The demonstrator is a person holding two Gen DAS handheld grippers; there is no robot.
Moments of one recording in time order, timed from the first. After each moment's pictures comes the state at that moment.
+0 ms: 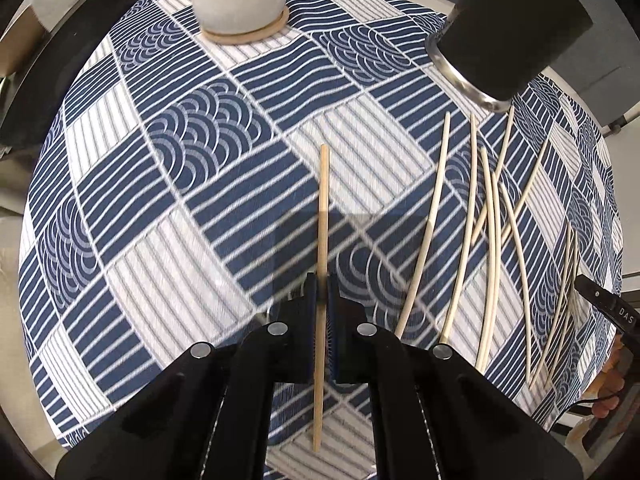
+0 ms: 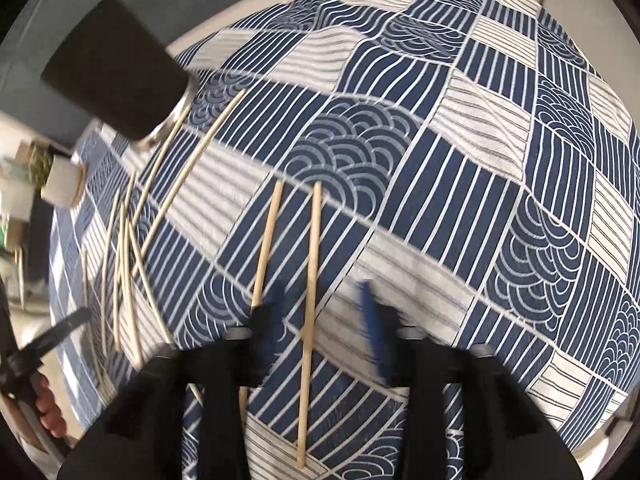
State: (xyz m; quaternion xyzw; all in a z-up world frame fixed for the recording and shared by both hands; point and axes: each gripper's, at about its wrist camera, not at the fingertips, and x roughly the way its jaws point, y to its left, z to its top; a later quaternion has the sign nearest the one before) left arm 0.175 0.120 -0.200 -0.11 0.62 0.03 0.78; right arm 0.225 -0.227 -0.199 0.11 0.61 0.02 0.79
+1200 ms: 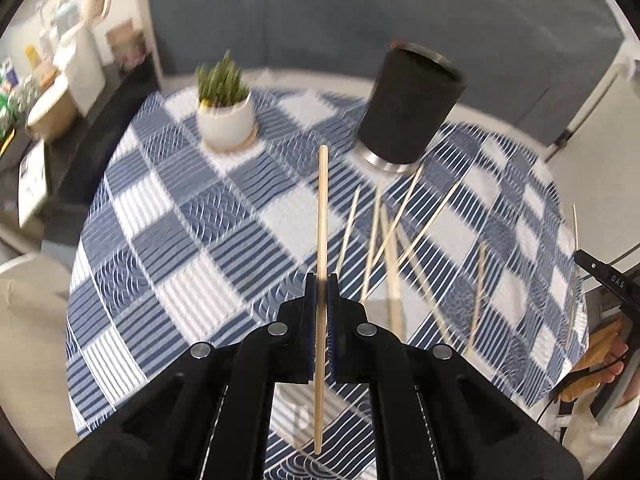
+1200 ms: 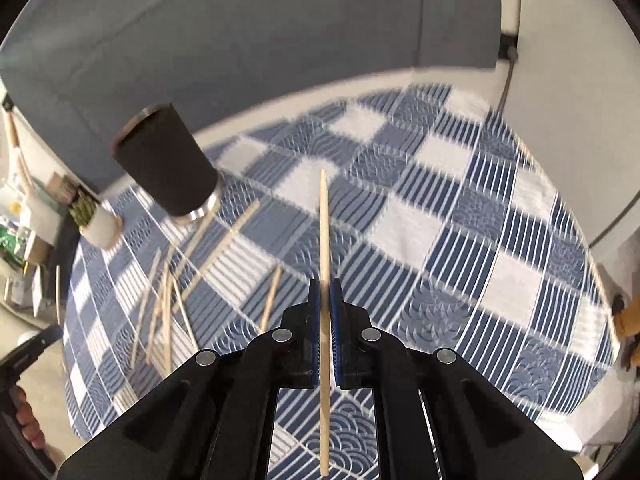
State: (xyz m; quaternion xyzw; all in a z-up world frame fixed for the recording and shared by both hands) left arm 0.148 0.094 -0.072 -0.09 0.50 -0.01 0.86; right arm 0.187 -0.276 -0.066 0.11 0.46 0.01 0.88
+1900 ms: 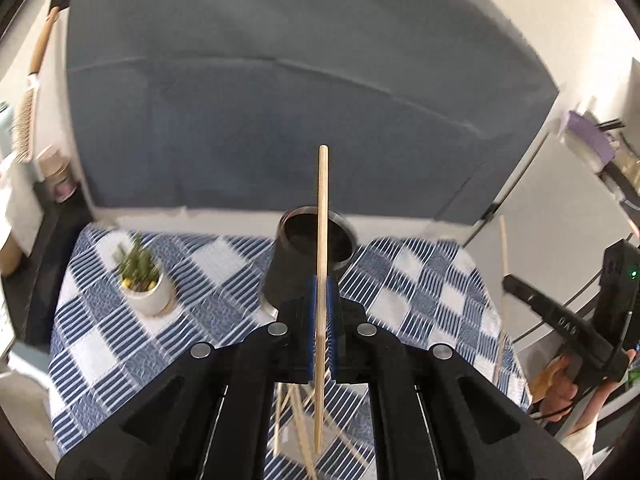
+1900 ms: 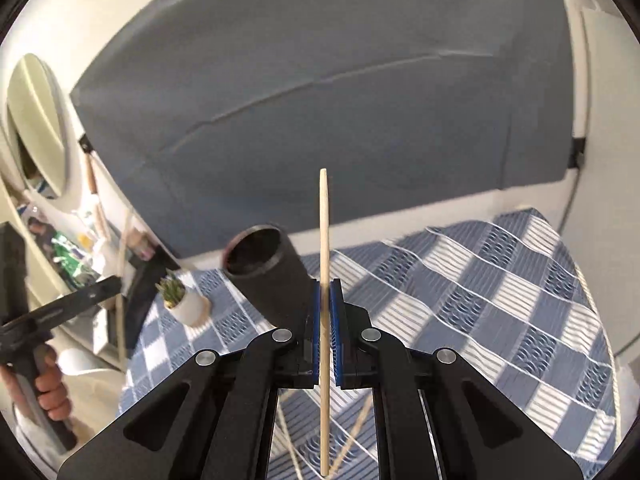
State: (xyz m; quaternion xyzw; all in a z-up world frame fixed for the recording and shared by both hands) left arm 0.234 0.060 0.038 -0.12 0.36 -0.12 0.92; right arm 0.247 -0.233 0.033 0.13 0.35 0.14 0.92
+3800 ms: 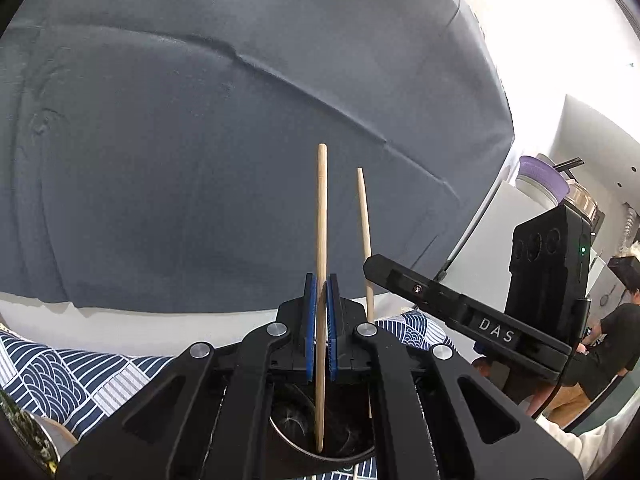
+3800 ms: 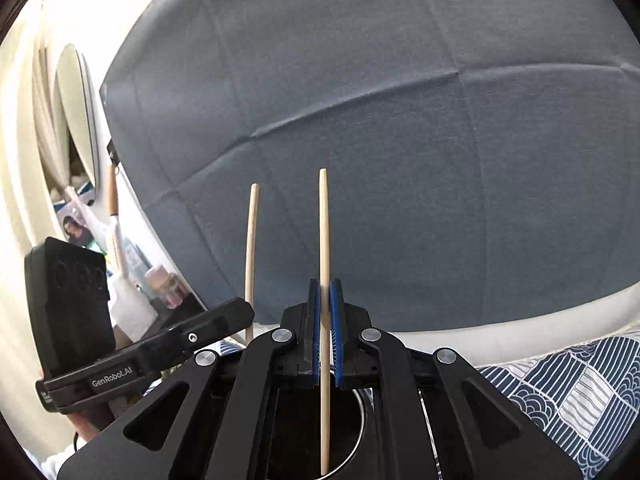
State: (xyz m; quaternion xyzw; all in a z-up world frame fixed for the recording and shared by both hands) left arm 0.395 0.072 -0.045 -0.19 0.23 -0.27 0.92; right arm 0.433 -0.108 -0.024 0.12 0.25 0.28 0.92
